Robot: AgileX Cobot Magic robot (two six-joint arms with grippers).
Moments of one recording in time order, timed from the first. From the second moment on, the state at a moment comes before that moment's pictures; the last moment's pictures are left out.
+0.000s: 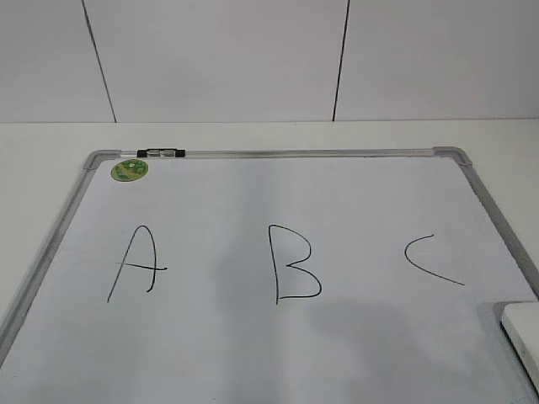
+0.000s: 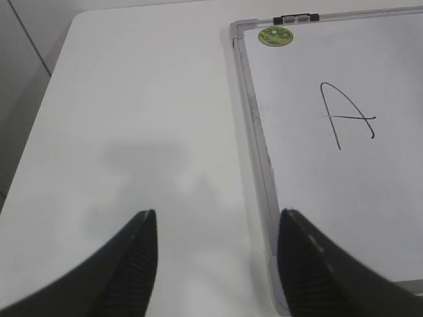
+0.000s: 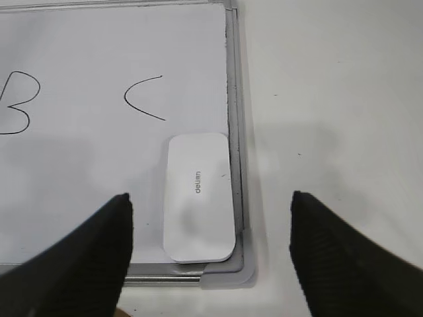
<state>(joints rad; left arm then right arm) -0.05 0.01 -0.52 0.02 1.11 0.00 0.04 -0.02 -0.50 -0.01 1.15 0.02</state>
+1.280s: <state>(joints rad) -0.05 0.01 -0.52 0.02 1.11 0.00 0.04 0.65 -0.70 0.15 1.26 0.04</state>
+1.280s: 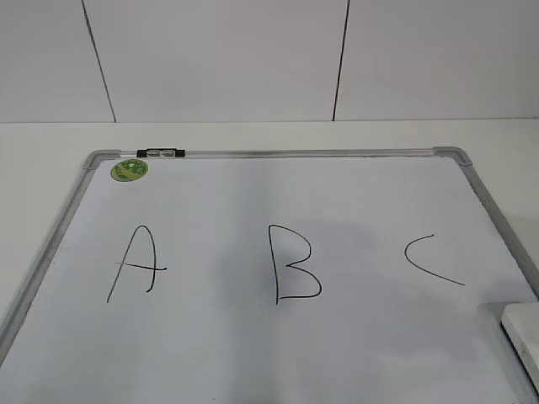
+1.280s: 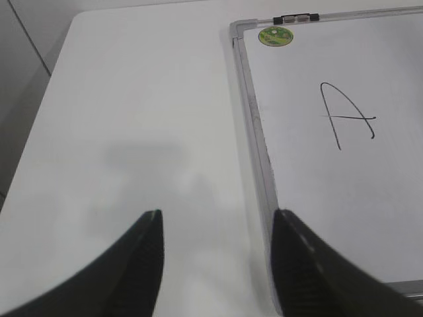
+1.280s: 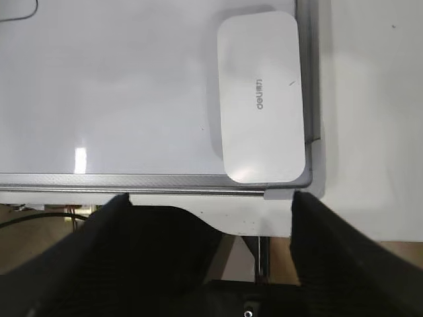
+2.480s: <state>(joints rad) -0.05 0.58 -0.73 -0.06 1.17 0.00 0.04 1.03 -0.70 0.01 1.23 -0.02</state>
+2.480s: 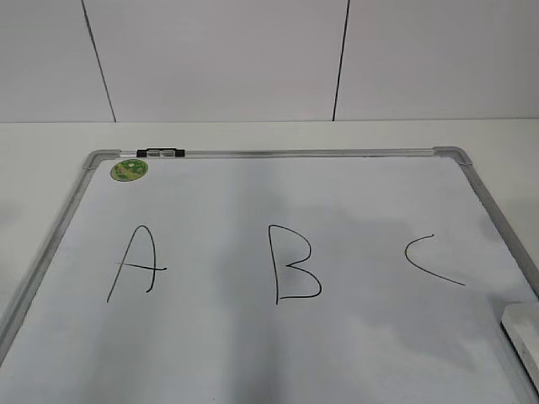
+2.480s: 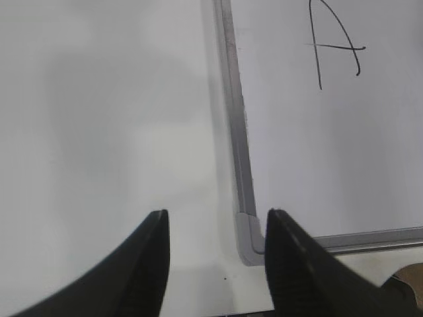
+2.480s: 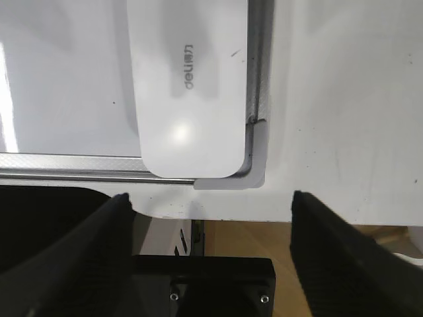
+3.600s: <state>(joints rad) -0.05 1.69 -1.18 -0.10 0.97 0.01 0.04 1.03 -0.70 0.01 1.23 -0.02</state>
